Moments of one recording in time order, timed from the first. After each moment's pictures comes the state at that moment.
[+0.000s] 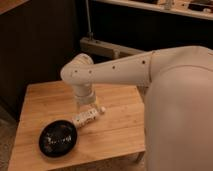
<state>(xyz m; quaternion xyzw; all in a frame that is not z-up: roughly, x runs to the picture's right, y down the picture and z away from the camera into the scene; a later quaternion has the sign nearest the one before) -0.082 0.095 0.705 -0.22 0.25 0.69 0.64</state>
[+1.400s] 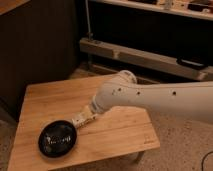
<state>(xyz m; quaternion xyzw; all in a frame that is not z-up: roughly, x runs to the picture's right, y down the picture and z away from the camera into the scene) -0.062 0.090 0.654 -0.28 -0.11 0.46 0.84</state>
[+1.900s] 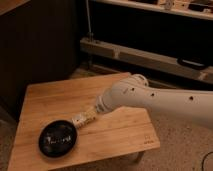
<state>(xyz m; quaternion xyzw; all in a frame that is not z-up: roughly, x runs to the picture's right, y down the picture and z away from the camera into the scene) -0.060 0.082 0.648 -0.26 -0.19 0.41 0.85</state>
